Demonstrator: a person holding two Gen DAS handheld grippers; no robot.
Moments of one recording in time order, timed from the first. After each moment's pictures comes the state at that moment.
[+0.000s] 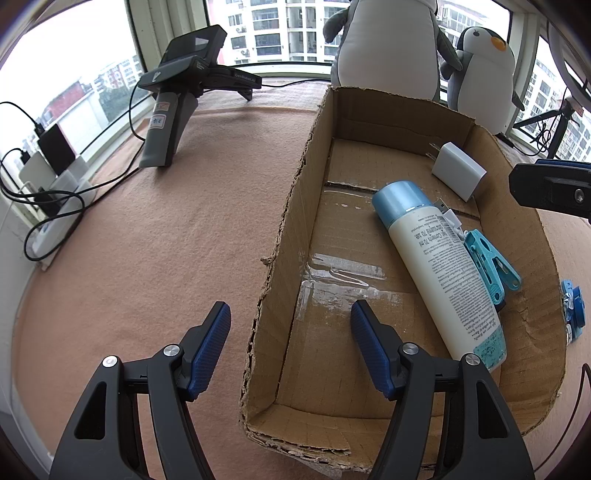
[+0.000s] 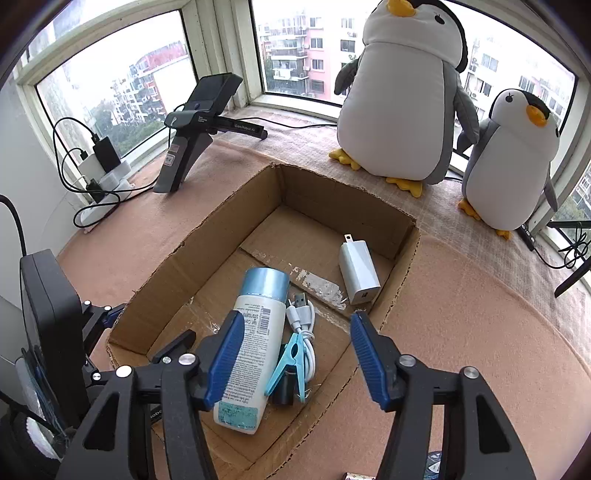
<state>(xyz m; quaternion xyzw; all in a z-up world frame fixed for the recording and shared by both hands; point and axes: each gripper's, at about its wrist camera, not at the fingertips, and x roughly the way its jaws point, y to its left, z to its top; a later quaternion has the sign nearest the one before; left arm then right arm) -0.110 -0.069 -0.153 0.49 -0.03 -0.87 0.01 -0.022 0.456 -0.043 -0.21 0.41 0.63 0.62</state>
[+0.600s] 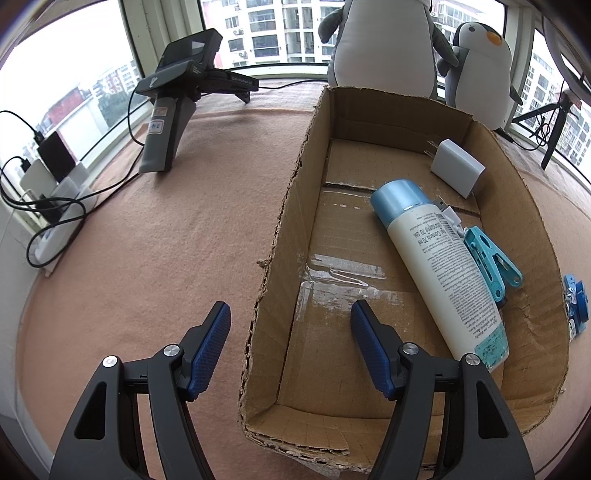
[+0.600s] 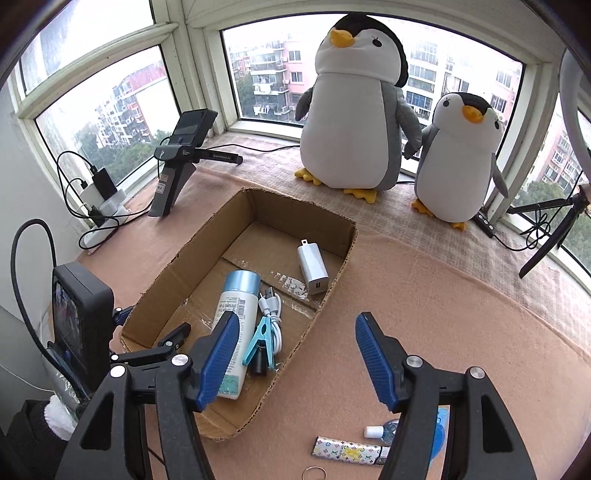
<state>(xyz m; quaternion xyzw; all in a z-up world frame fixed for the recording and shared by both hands) -0.110 -0.068 -0.153 0.49 -0.04 -0.87 0.01 0.010 0.402 -0.010 -0.17 0.42 0.60 0.66</state>
